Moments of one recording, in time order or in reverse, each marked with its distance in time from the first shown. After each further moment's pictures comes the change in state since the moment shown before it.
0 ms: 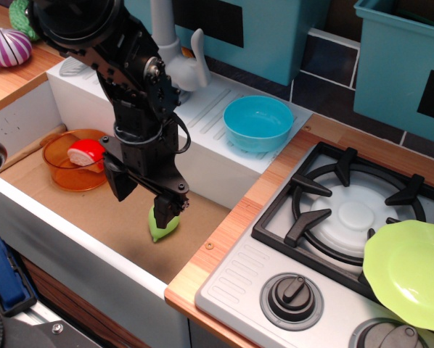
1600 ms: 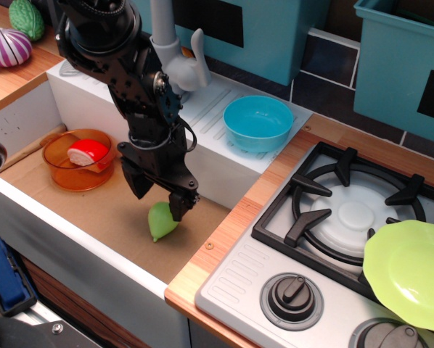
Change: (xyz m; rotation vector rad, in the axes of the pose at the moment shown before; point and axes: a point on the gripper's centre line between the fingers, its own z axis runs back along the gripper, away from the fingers) arm 0.032 0.011 -0.047 -0.048 -0.066 0.033
